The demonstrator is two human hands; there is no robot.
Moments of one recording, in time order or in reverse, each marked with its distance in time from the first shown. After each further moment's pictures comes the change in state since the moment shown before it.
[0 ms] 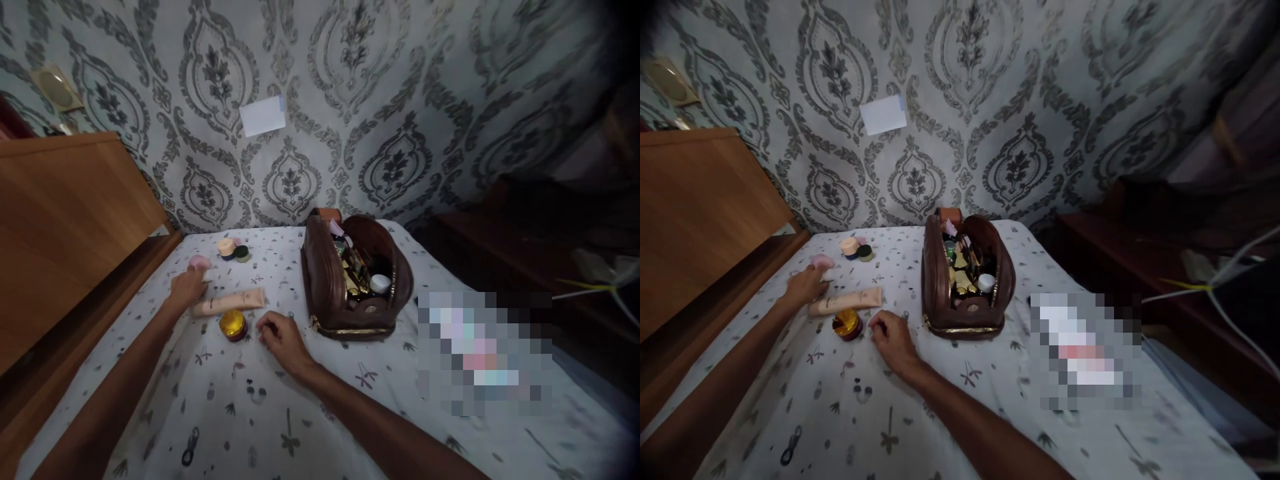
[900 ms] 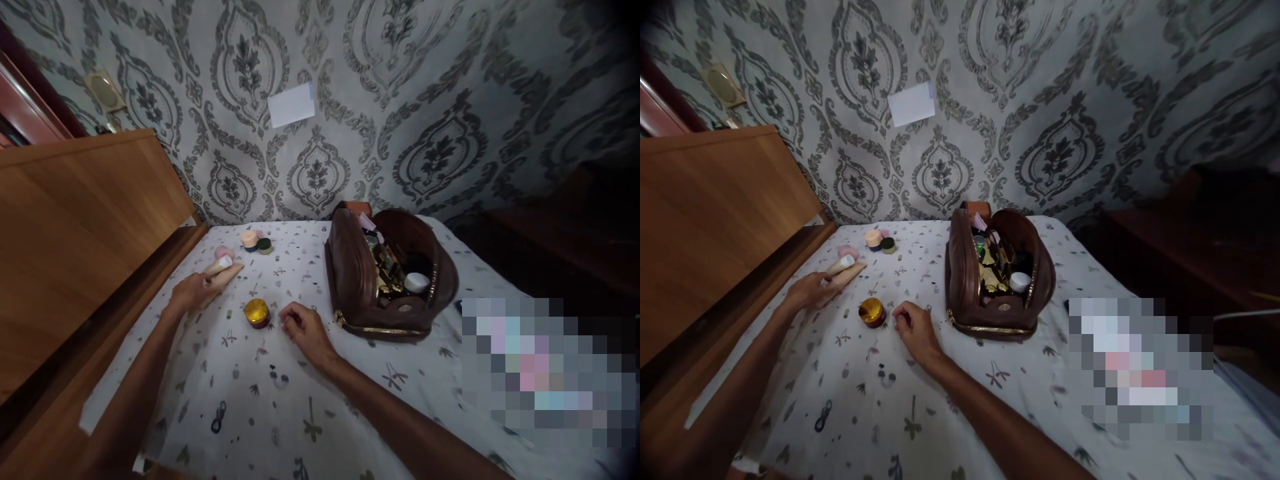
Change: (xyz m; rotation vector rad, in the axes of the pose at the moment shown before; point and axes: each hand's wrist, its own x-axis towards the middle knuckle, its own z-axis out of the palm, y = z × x) left_hand -0.046 -0.048 -0.006 -0.278 -0.090 -0.174; right_hand -0.001 -0.007 -0.002 0.006 -0.027 0.040
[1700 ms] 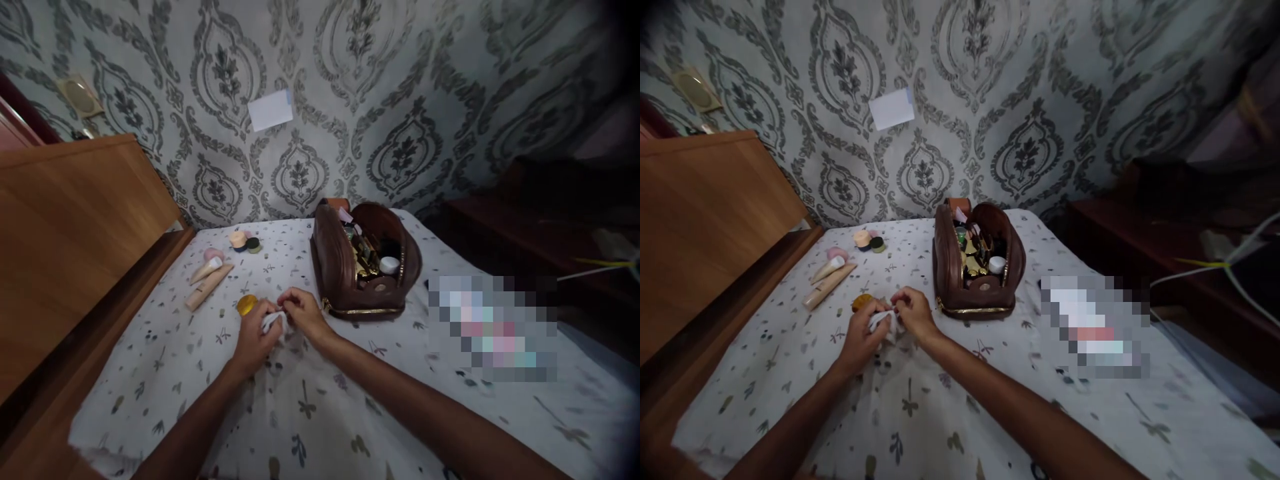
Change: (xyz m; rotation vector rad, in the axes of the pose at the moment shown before) left_hand -0.133 0.137 0.058 -0.926 0.230 0.592; right_hand 0.008 -0.016 -0.008 0.181 0.133 0.140
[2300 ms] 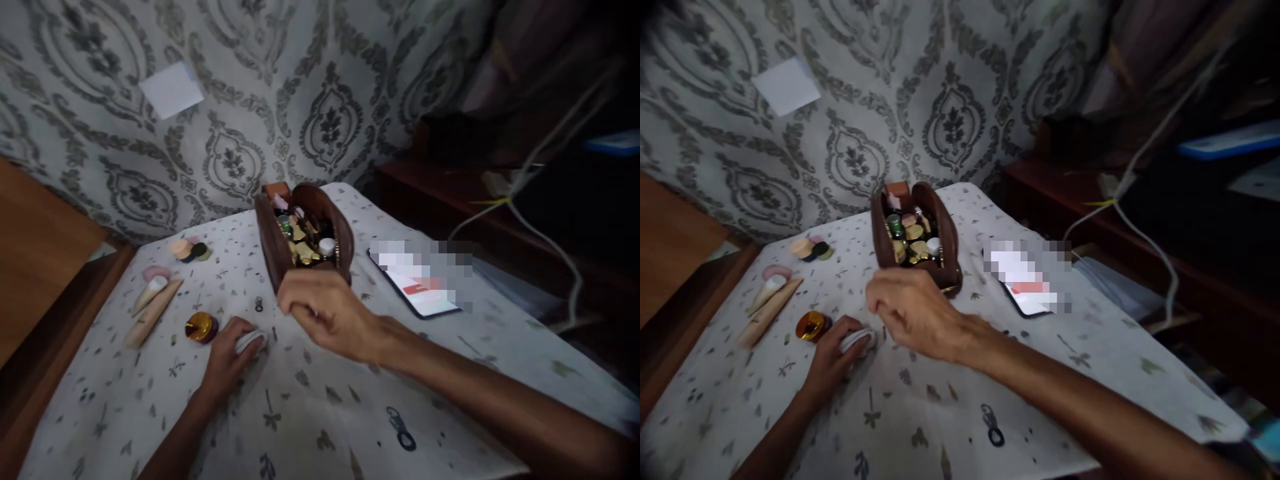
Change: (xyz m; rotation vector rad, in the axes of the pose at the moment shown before) left_hand 0.002 -0.003 0.026 0.061 -0.330 0.014; right_hand -0.067 -0.096 -0.116 -0.644 -0.087 -0.824
